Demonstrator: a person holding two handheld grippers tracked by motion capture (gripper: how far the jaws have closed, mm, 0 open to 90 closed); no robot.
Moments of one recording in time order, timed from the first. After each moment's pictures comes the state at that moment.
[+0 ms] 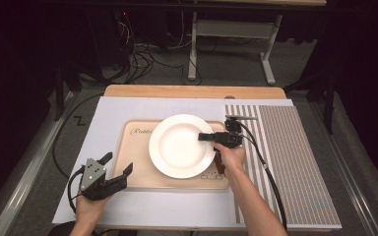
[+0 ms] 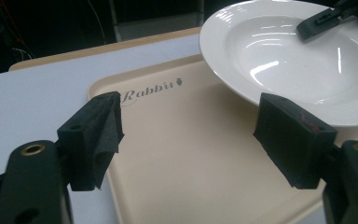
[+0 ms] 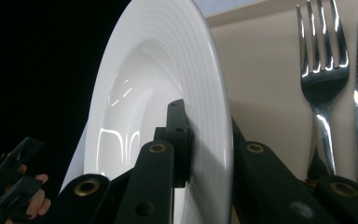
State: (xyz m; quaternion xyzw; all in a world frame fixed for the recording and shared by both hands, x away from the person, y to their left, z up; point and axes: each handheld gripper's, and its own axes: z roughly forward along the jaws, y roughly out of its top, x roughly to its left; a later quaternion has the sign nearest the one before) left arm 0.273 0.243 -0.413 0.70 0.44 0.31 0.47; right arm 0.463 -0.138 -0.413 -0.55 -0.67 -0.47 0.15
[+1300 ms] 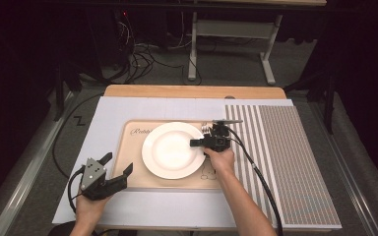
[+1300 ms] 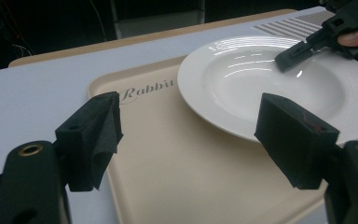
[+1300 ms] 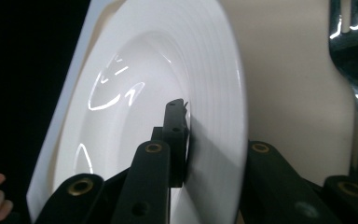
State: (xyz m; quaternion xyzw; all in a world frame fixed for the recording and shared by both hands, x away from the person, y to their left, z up) left arm 0.274 0.243 -0.413 0.70 0.44 0.31 0.47; right arm 0.469 -0.109 -0.441 -0.56 -0.70 -0.42 0.15
